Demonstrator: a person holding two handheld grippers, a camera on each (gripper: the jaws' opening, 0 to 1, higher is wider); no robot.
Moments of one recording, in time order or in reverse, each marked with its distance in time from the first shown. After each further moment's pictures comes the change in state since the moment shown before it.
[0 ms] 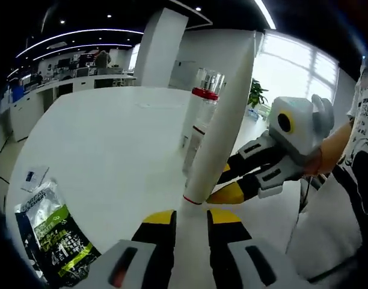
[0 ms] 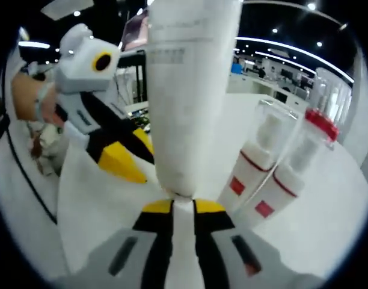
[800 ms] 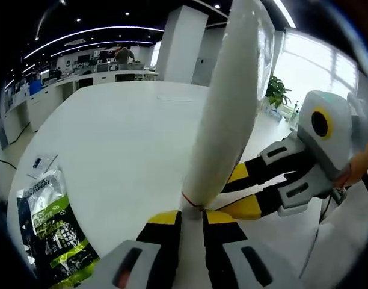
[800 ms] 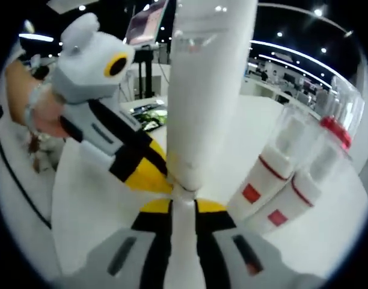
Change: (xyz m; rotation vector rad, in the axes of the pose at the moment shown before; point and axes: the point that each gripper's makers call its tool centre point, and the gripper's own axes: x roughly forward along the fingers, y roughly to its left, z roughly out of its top) left arm 0.018 0.019 -0.008 -0.047 0.018 0.133; right arm 0.013 0.007 0.001 -0.044 0.007 -0.006
